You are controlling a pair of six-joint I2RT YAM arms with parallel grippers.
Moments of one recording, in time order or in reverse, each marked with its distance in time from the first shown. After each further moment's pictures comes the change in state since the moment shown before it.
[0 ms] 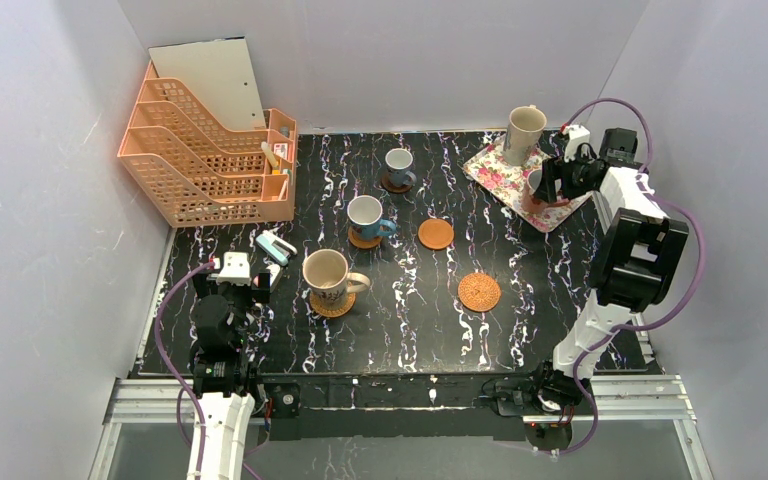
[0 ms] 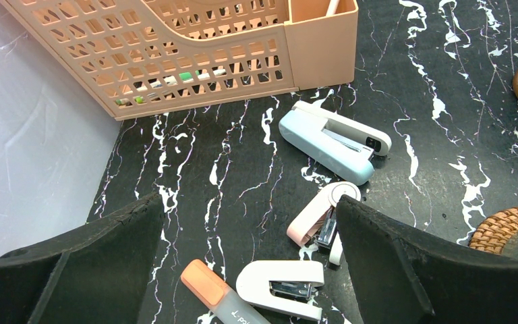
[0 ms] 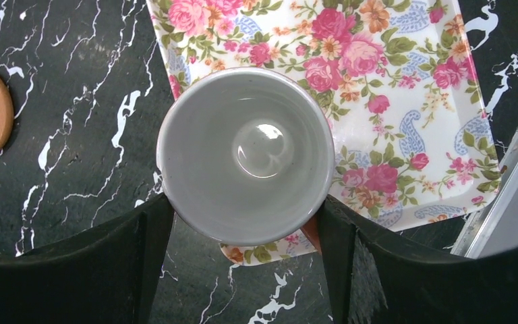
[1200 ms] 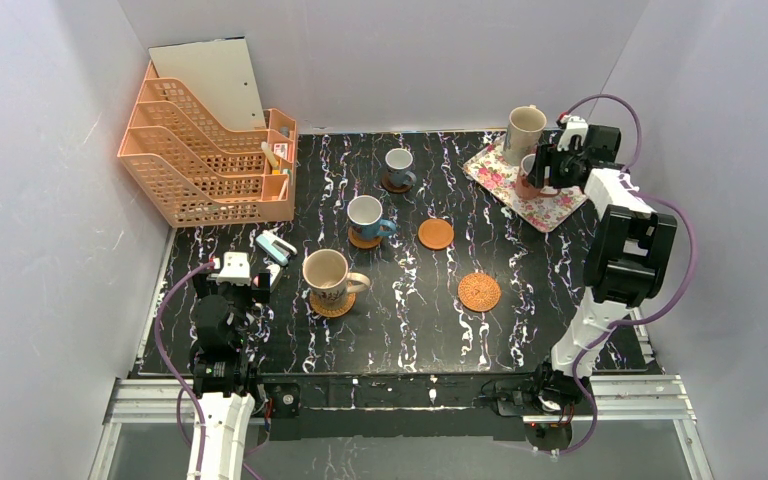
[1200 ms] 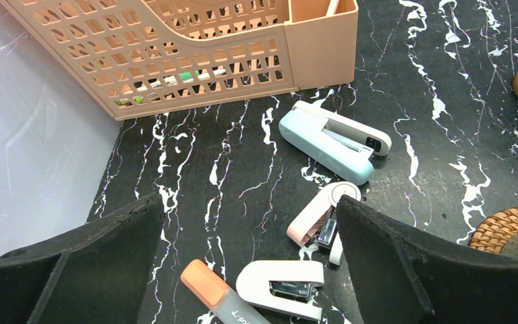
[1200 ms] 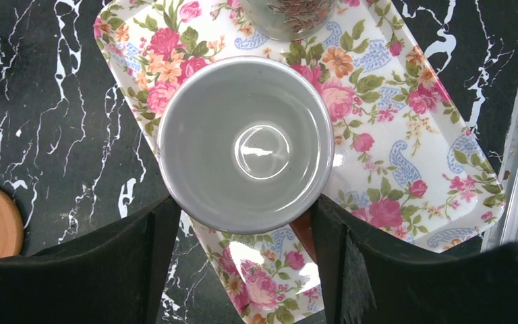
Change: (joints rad) left arm 0.000 0.000 0.000 0.000 0.000 0.000; right arm 0.073 0.029 -0.022 0.225 0.153 0.319
